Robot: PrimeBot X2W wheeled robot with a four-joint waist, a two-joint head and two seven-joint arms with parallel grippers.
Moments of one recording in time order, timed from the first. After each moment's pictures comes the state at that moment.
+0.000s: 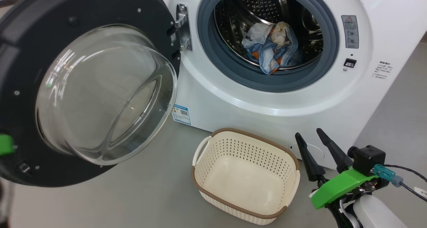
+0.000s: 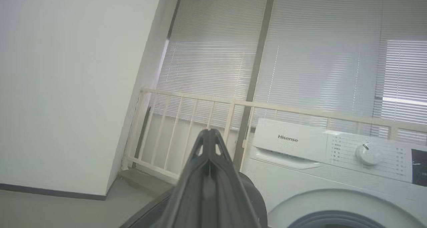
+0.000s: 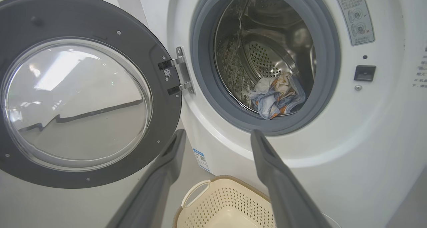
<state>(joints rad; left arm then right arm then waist) -0.37 0.35 0.12 -0.13 -0.66 0.05 -0.08 -0.25 -0.20 0.32 0.41 0.51 0.13 -0.25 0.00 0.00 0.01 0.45</state>
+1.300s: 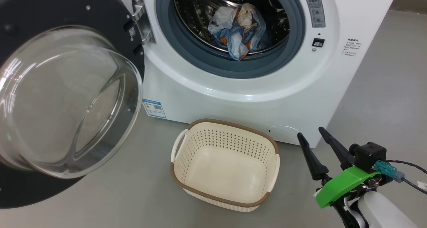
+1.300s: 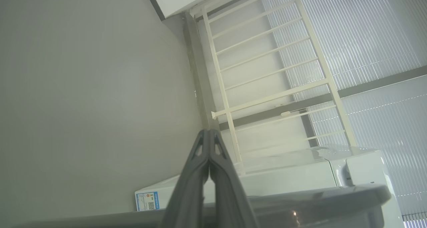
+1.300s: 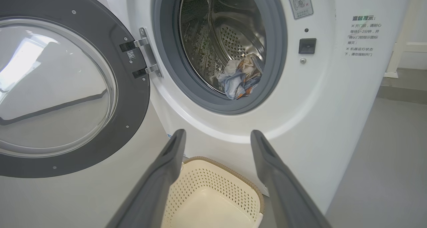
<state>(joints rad) -0.67 0.54 0.55 0.97 -1.29 -0.12 0.33 -0.28 -0.26 0.38 0.42 0.53 0.13 -0.25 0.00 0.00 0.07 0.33</state>
